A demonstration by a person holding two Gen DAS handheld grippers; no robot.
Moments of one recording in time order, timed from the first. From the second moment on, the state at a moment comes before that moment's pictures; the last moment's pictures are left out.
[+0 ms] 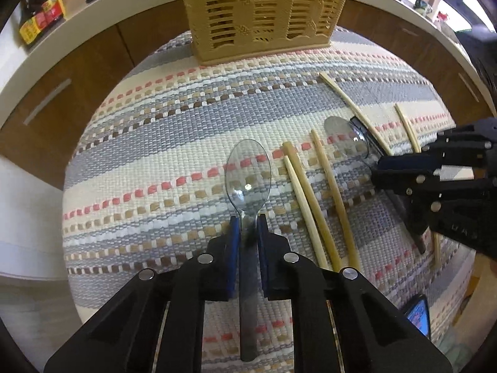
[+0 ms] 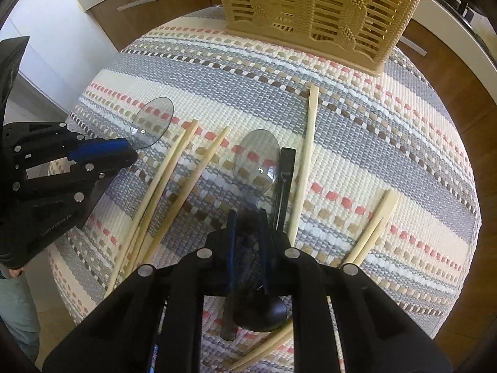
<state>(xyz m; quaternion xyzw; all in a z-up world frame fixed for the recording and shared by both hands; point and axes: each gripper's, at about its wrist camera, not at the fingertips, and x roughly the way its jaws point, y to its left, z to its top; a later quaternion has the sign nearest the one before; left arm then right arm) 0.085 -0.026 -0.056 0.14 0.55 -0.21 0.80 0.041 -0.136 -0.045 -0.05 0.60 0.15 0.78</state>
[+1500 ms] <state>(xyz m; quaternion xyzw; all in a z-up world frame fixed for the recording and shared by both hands) 0.178 -0.037 0.170 -0.04 0.17 -0.22 0.96 0.141 -0.216 0.183 0.03 0.22 0.12 0.97</state>
